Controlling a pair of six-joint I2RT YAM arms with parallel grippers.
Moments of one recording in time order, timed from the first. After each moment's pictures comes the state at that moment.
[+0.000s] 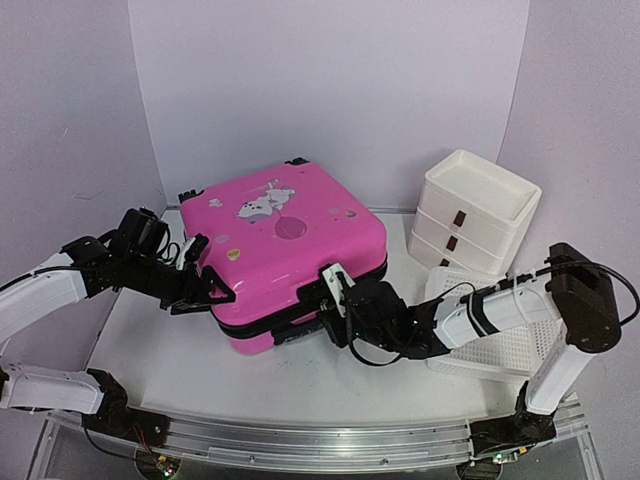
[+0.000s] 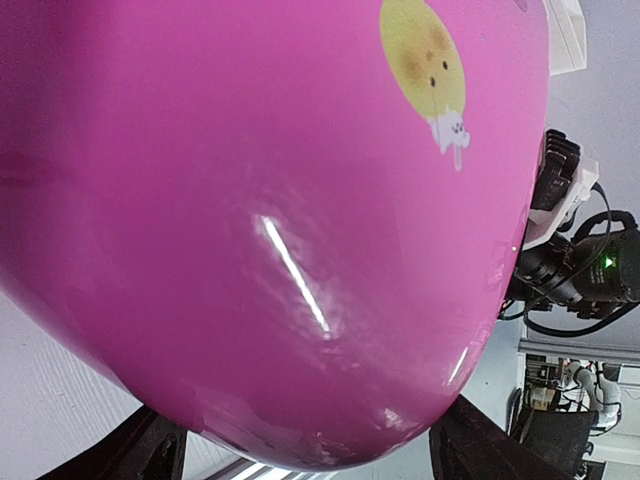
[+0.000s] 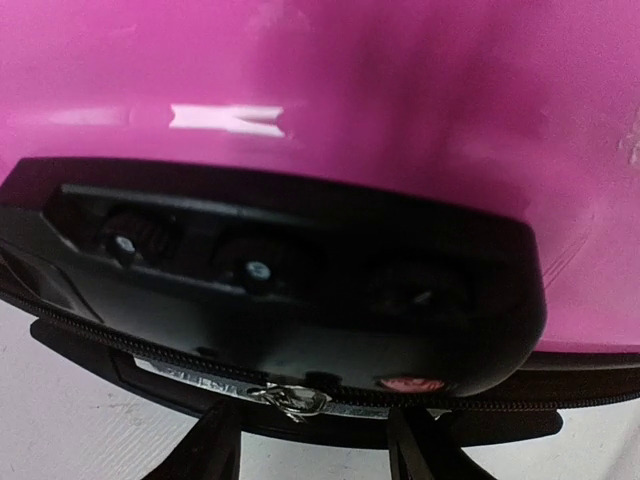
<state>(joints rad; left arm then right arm) -0.57 1.03 0.85 -0.65 0.49 -0.58 1.10 1.70 0.83 0.29 0.34 0.19</state>
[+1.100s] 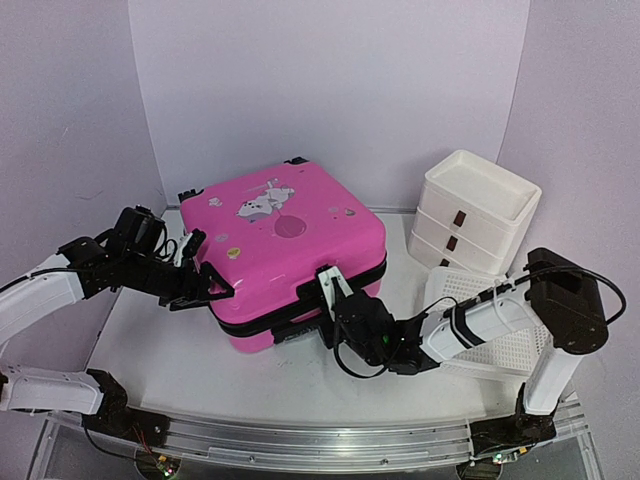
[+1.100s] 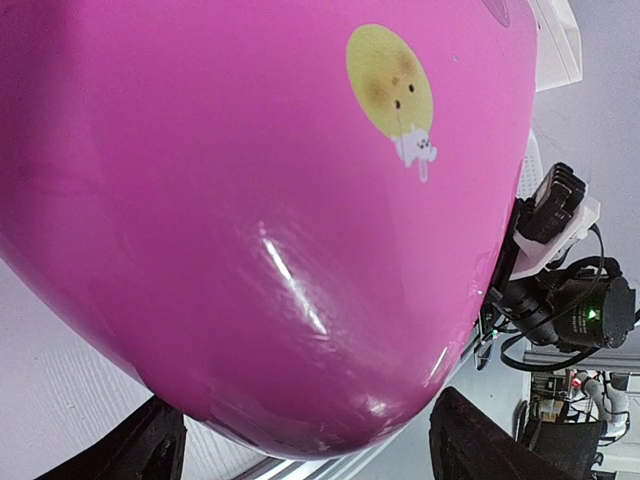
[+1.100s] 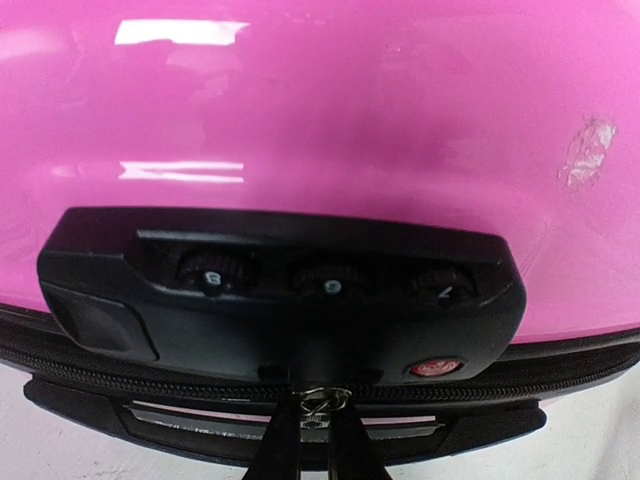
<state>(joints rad) -0.57 1.01 0.85 -0.62 0.46 -0.58 1.18 1.79 0.83 0.51 0.61 0.18</state>
